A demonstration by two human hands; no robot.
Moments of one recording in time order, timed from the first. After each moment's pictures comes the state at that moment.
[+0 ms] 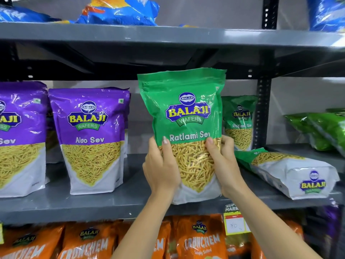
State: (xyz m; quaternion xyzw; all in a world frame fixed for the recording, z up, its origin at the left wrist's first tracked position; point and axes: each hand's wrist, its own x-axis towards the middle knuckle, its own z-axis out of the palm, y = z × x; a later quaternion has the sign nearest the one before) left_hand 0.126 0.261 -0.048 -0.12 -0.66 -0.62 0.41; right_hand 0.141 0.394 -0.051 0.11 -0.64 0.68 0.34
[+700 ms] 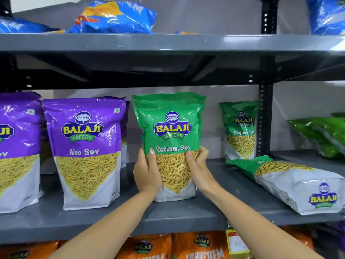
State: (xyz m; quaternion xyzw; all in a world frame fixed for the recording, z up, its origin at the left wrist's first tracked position) left_hand 0.031 0.246 -0.068 -0.13 -0.65 -0.62 0.42; right_hand 0.067 0.385 -0.062 0.14 -0.74 0.60 0.25
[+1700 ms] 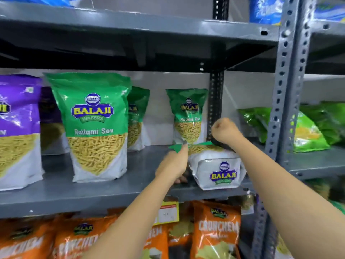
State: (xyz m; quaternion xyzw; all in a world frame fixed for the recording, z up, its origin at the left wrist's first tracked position) left_hand 0.125 0.479 -0.060 -0.08 -0.87 -0.48 -0.02; right_hand 0.123 0.653 0.009 -0.16 -0.92 0.23 0.26
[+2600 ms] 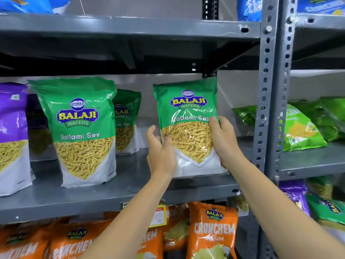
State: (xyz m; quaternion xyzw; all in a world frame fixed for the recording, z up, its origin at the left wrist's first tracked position) left_hand 0.158 0.495 -0.045 -0.15 -0.66 -0.70 0.23; right_hand 0.165 0.641 -0.018 -0.01 -0.71 0.56 0.42
